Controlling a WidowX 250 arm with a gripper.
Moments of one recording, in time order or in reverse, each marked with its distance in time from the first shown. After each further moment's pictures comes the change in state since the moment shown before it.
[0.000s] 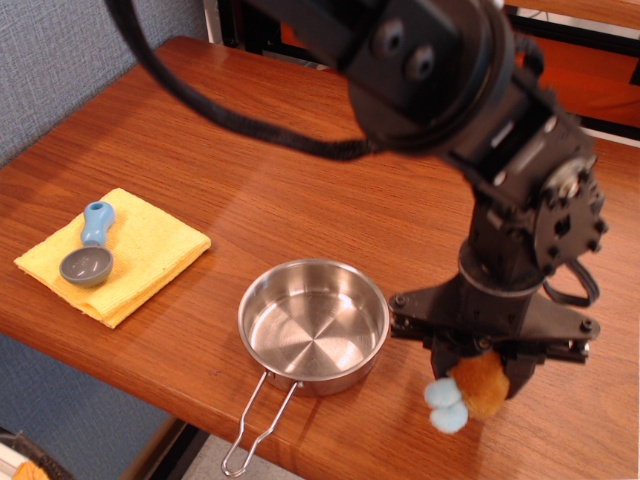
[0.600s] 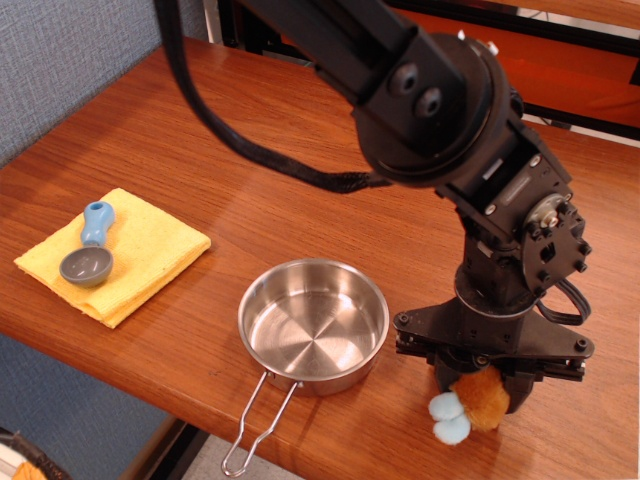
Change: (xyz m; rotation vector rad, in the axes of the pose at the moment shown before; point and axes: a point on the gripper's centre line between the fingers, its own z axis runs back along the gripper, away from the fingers) arm 0.002 -0.003 -0.020 -0.041 0.002 -0.028
